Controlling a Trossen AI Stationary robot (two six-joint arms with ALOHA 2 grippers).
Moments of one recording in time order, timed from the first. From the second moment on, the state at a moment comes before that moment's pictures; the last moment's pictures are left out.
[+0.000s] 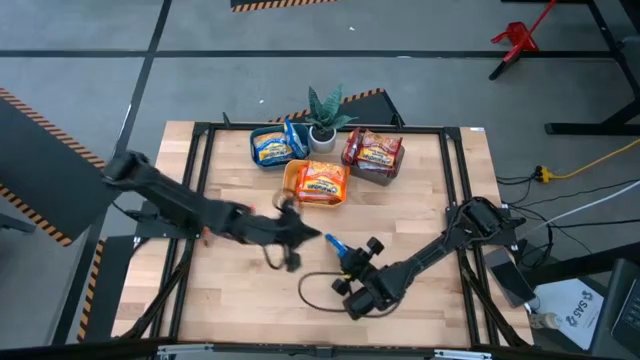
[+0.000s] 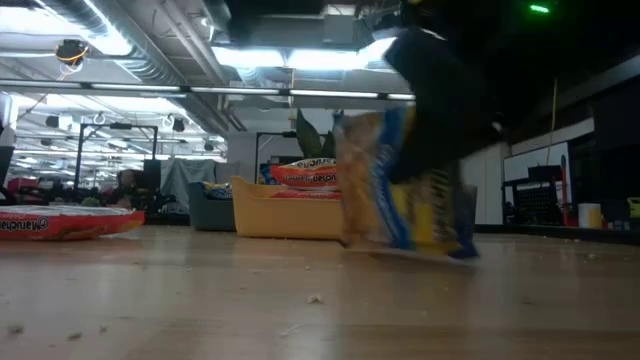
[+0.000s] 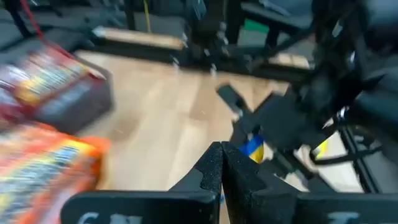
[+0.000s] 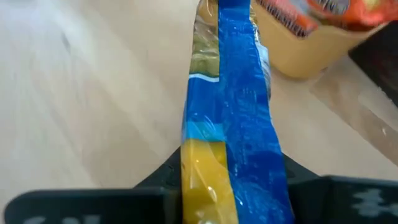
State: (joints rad) left arm -0.36 1.43 0.95 0.08 -0.46 -0.30; right arm 0.58 2.05 1.37 -0.70 0.88 1.15
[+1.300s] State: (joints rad) left arm -0.55 0.55 0.95 -0.31 -0.72 -0.12; right arm -0.18 2.36 1.94 0.31 0.45 0.70
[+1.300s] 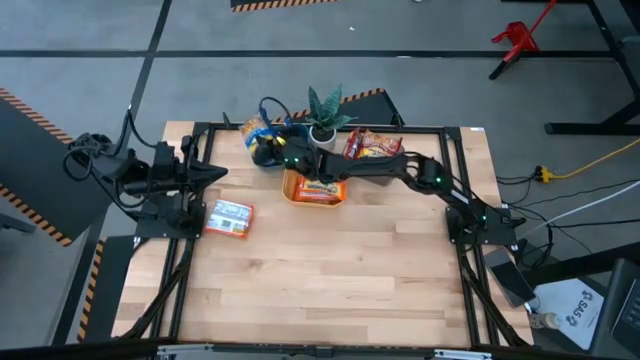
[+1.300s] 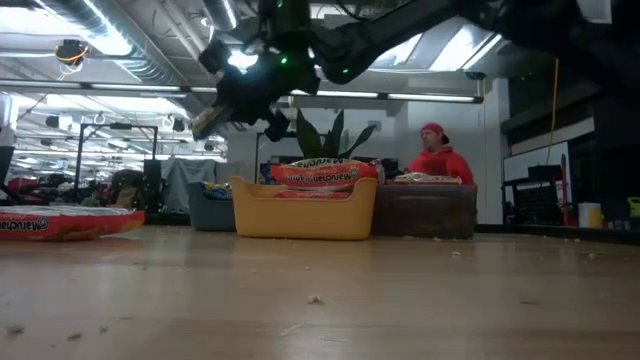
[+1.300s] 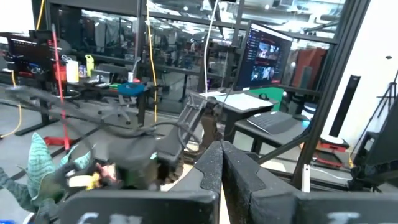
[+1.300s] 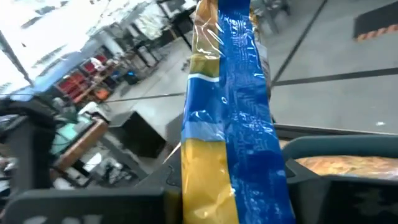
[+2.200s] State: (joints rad) left arm -0.55 0.55 0.95 -0.32 -0.72 -0.12; right arm -0.24 2.49 2.05 0.12 0.43 0.85
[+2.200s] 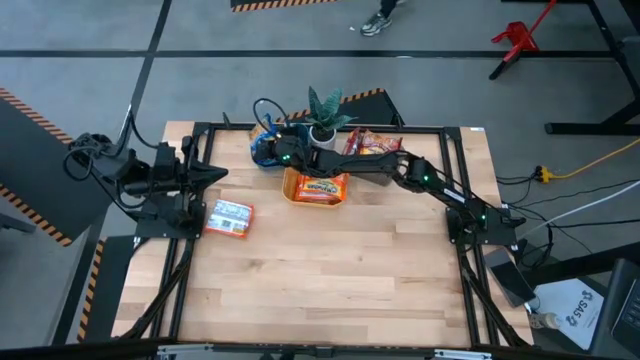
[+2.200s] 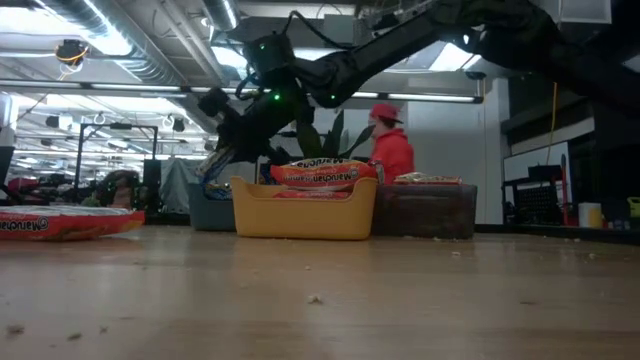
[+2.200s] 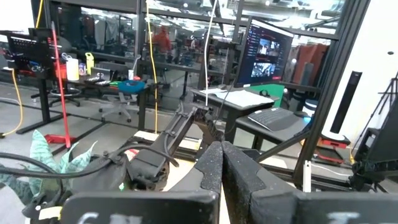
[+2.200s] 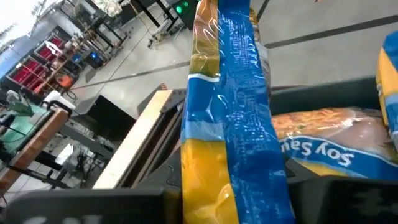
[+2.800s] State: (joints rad) left arm -0.55 0.55 0.95 -0.33 -0.72 -0.12; right arm -0.30 2.49 2.05 0.09 0.26 0.86
